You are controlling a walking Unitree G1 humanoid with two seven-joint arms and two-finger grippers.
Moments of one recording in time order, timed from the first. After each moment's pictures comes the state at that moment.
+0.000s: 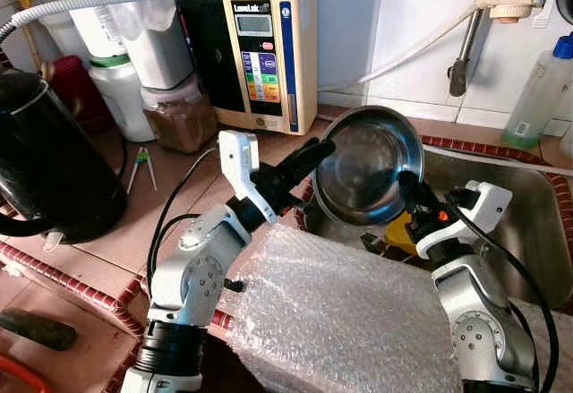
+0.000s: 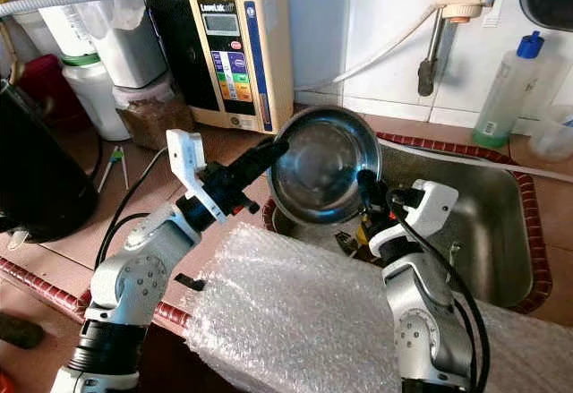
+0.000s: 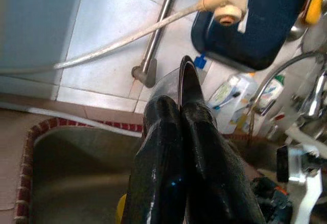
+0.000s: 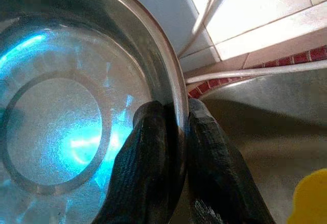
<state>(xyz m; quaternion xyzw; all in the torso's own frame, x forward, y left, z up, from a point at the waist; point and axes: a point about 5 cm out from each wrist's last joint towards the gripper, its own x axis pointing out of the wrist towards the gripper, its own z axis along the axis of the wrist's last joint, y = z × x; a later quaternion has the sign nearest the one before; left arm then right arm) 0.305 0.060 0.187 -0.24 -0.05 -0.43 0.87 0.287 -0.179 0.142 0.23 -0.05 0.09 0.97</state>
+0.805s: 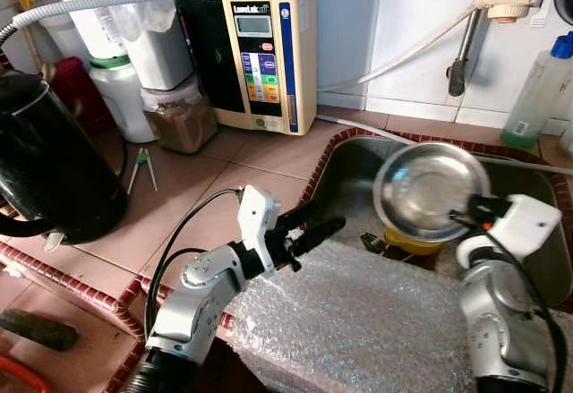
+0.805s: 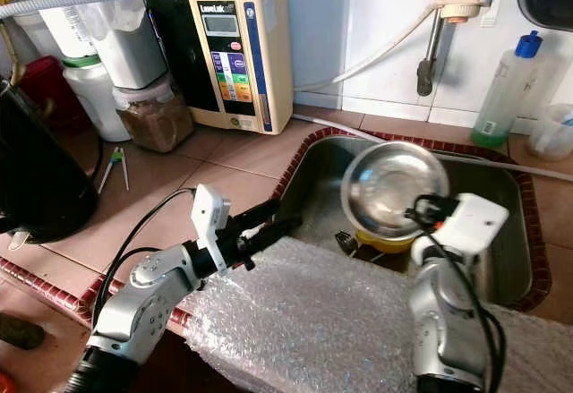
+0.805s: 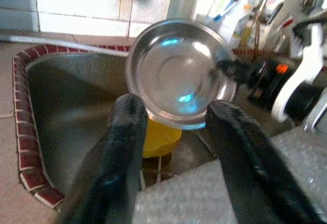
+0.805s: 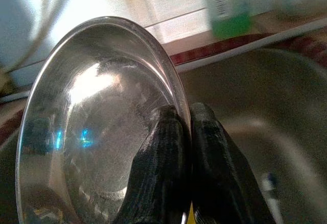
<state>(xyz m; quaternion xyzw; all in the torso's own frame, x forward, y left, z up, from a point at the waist) 0.286 0.066 0.122 -0.11 0.02 -0.48 0.87 0.286 -0.237 0.126 0.12 -0.02 -0.19 0.97</state>
